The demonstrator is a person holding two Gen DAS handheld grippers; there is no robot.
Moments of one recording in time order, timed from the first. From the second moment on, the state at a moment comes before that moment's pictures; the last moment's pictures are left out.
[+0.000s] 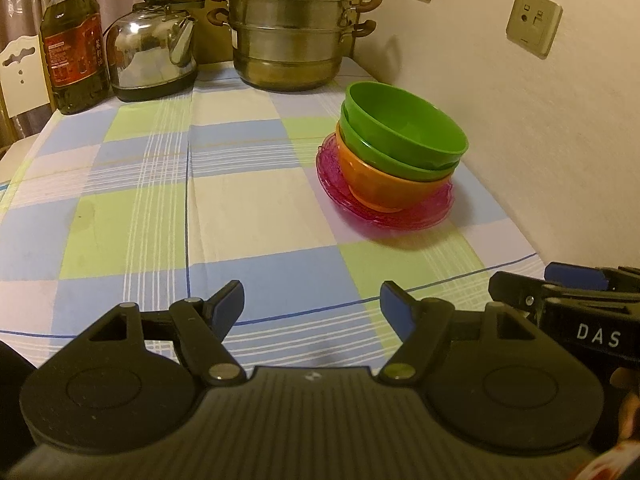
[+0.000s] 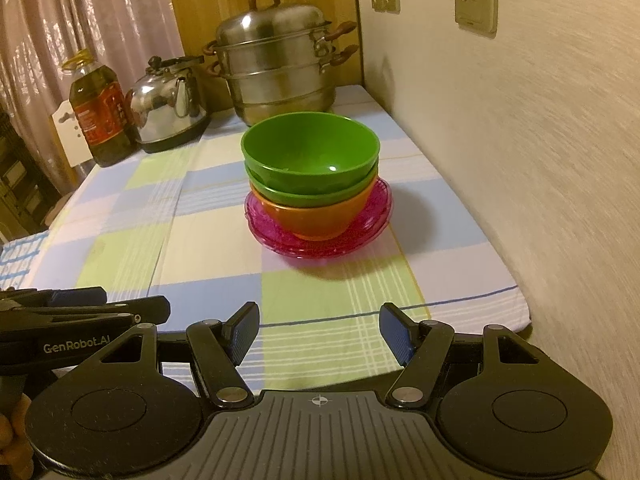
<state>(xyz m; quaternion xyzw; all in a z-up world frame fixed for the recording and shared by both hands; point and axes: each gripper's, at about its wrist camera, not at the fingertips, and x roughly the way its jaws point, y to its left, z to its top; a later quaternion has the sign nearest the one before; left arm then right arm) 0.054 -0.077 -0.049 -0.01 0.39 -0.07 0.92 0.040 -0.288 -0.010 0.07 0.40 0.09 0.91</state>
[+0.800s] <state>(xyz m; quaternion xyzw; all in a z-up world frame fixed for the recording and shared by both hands) 0.053 -0.078 -0.050 0.00 0.39 -0.07 0.92 0.041 -0.287 -0.014 0.07 0.41 0.09 0.91</state>
